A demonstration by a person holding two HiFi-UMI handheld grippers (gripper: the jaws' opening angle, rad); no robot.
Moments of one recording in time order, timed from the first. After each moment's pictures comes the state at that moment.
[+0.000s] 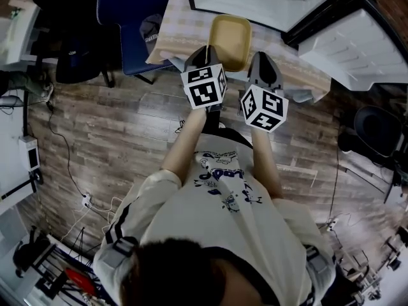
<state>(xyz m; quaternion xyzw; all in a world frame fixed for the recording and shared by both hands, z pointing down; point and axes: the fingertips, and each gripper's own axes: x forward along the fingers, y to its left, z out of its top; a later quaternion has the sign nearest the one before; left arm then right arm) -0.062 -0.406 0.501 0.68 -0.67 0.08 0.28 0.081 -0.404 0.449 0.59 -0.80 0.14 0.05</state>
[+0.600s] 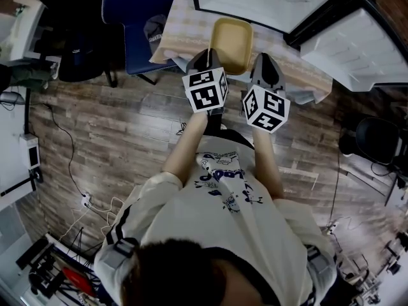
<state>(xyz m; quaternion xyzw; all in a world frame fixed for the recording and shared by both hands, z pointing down) -0.065 -0.400 0.504 0.68 -0.68 0.08 0.28 0.082 -0.408 0.452 0.59 -0.79 0.14 0.05</state>
